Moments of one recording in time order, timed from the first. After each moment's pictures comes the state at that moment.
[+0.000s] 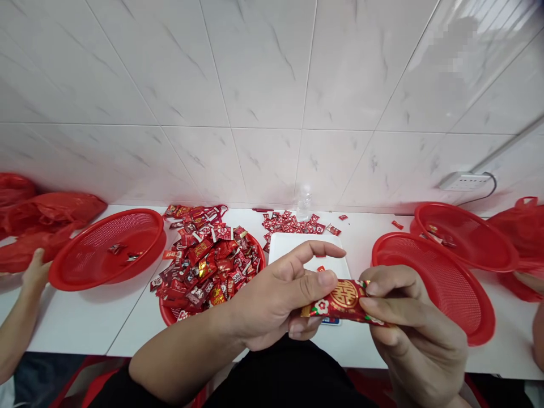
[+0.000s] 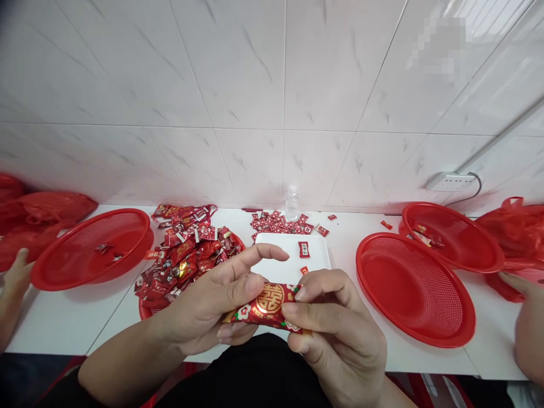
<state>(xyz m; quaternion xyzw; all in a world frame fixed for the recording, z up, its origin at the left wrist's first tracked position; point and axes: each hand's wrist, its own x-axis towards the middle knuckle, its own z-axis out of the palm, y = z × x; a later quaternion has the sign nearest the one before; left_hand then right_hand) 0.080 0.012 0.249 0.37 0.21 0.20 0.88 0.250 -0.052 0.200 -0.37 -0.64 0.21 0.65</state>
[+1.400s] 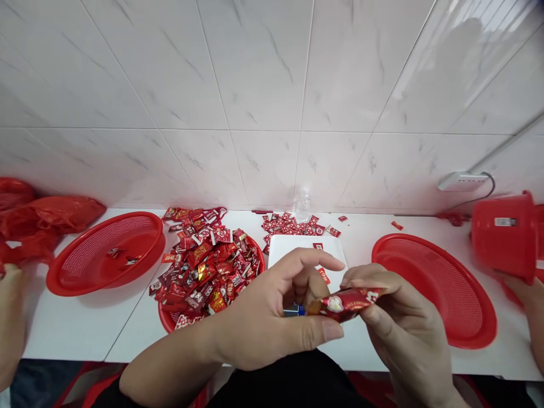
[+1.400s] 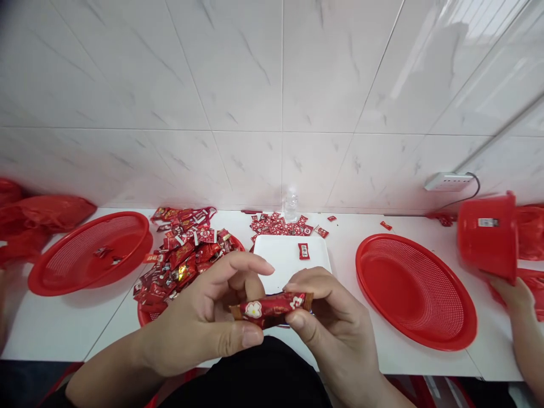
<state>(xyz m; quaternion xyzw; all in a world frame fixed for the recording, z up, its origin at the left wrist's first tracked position) 0.071 0.004 0.250 0.60 0.22 0.30 0.71 0.248 -0.047 0.201 -0.37 -0.54 0.41 0.64</state>
